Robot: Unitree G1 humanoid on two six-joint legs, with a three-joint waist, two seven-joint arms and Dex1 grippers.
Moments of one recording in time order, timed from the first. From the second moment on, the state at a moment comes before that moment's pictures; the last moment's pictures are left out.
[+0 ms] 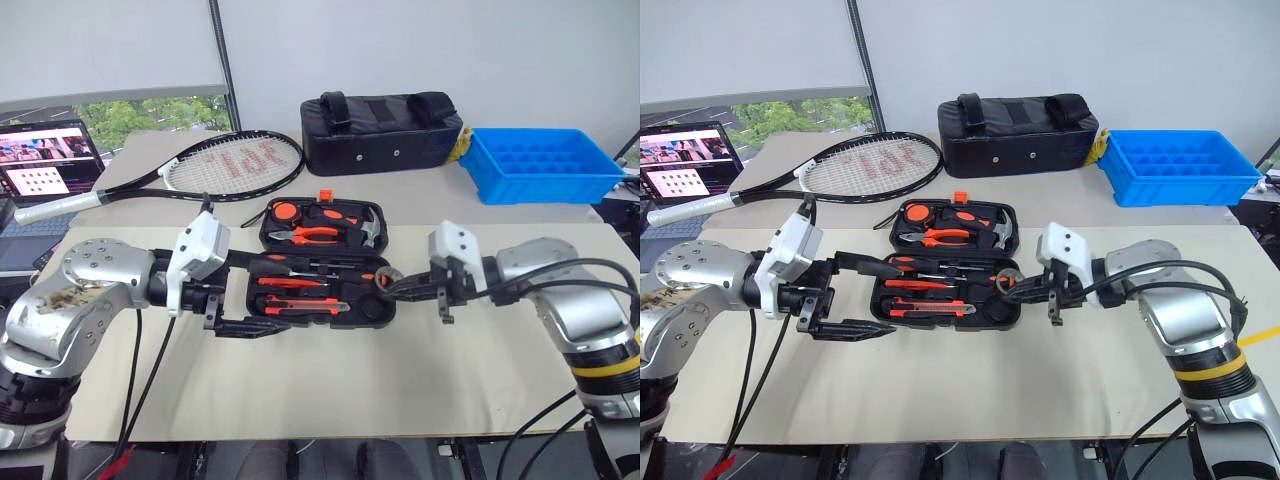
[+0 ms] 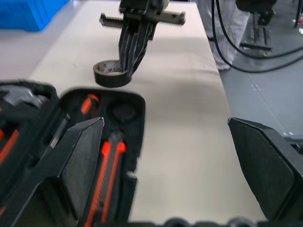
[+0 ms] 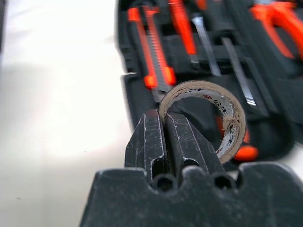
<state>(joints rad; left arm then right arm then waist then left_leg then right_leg) -0.41 0.93 0.04 -0.43 -0.68 0.64 -1.25 -0.53 -0.81 0.19 -0.25 0.29 0.61 1.23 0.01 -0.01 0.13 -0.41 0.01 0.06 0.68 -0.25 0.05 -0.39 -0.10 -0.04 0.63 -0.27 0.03</state>
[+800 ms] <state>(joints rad) -0.39 0.91 0.01 -0.34 -0.56 0.54 -1.24 -0.51 -0.78 0.30 -0.23 0.19 0.60 1.15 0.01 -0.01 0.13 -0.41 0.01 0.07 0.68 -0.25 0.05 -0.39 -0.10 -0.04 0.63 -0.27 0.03</state>
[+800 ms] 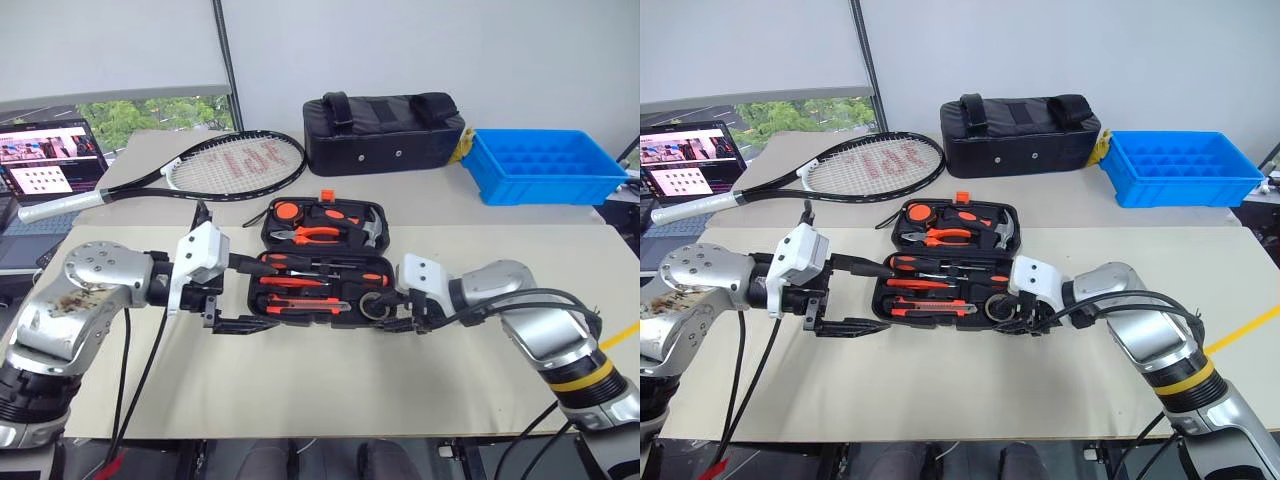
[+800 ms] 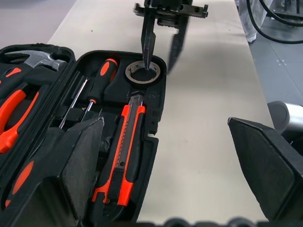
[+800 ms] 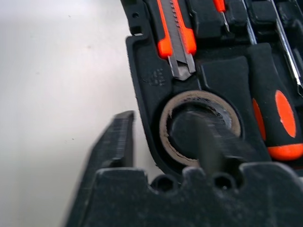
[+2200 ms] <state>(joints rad) -1.07 0.54 0.18 1.23 -0.33 0.46 -1.03 -1.15 -0.35 -0.22 1.22 0.26 0.45 0.73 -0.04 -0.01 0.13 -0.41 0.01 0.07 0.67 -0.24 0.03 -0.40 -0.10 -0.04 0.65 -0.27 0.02</state>
